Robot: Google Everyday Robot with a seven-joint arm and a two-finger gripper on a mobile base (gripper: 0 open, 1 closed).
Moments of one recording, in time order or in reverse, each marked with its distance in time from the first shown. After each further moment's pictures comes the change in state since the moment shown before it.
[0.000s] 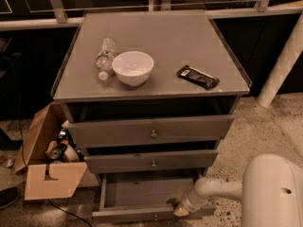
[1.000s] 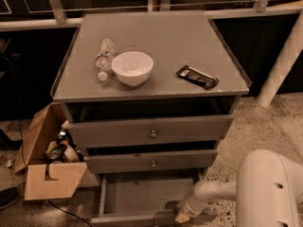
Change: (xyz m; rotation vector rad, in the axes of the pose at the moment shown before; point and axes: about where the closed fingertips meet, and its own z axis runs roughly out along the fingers) arm 0.014 0.019 0.003 -0.040 0.060 0.013
